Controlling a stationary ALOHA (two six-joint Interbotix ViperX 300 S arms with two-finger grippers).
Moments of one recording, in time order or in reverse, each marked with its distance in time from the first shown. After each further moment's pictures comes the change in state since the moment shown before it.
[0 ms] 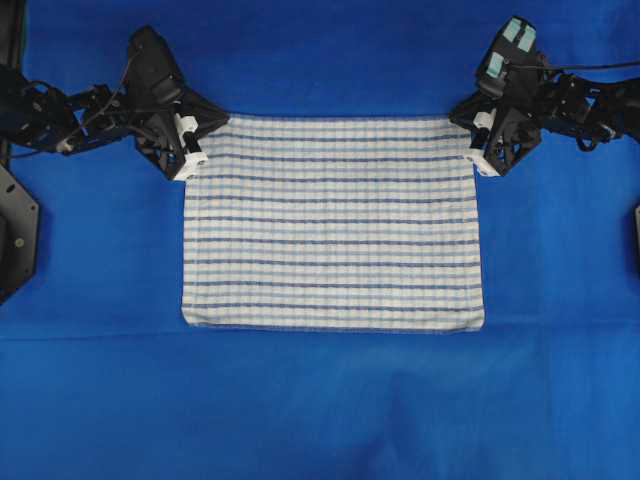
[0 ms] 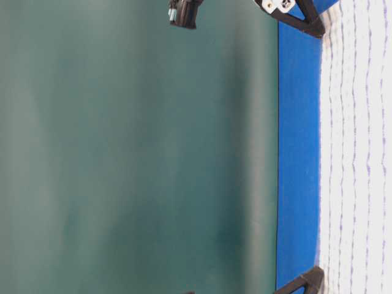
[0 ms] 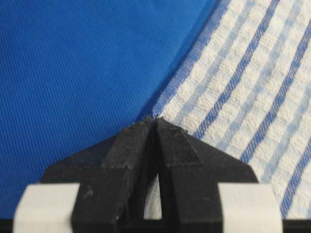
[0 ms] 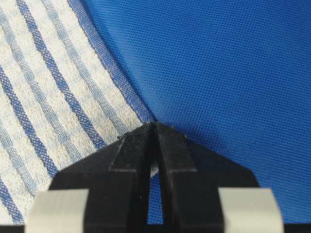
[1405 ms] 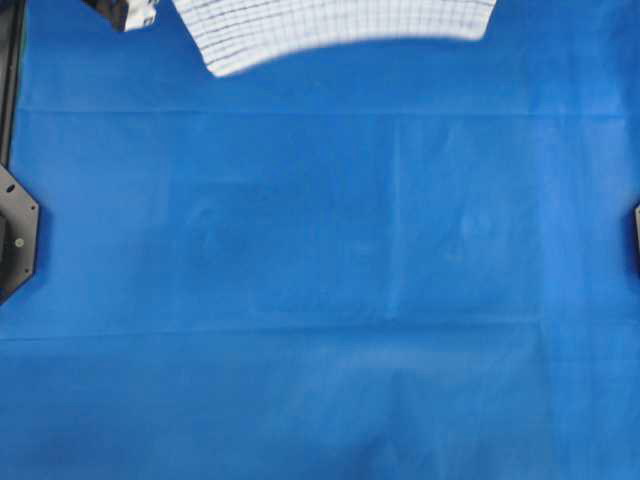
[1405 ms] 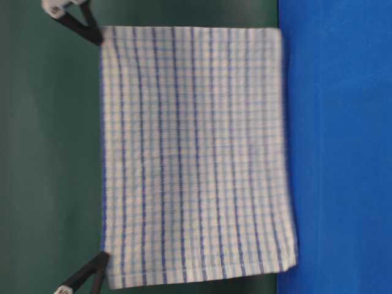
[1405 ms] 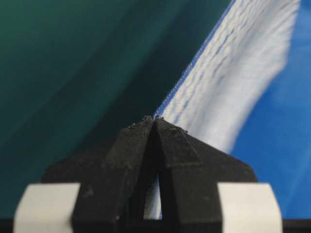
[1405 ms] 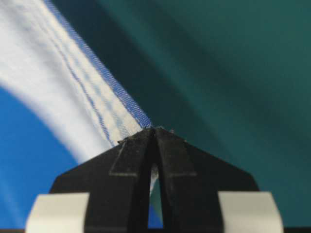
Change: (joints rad) left arm 0.126 -0.601 -0.296 0.000 0.377 0.201; right arm -0.166 -0.538 -0.442 -0.060 0.623 -0.202
